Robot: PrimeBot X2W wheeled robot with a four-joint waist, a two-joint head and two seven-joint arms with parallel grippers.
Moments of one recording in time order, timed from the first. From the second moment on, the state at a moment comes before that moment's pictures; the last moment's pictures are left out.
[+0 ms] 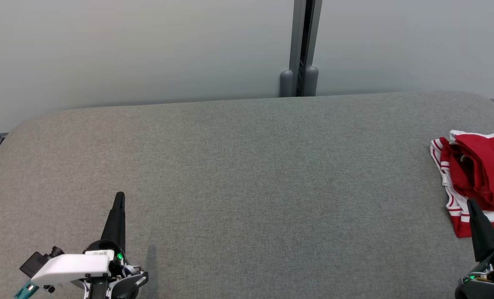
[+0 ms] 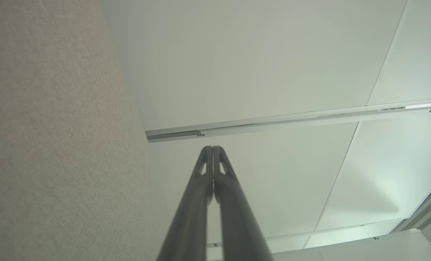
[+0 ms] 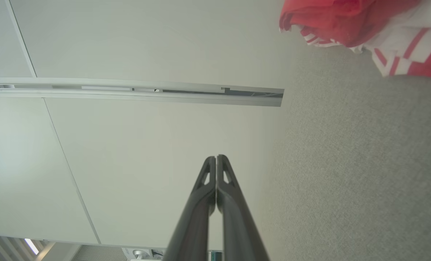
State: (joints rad) left arm -0.07 0.05 -0.05 0.21 -1.62 -0.13 -0.01; right arm -0.04 -0.05 -0.26 0.19 1.59 0.13 0.23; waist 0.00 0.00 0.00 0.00
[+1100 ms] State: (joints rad) left arm -0.07 0.05 -0.05 0.21 -1.63 -0.13 -0.01; right arm -0.04 -0.05 -0.27 0.19 1.61 0.13 0.24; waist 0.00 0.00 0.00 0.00
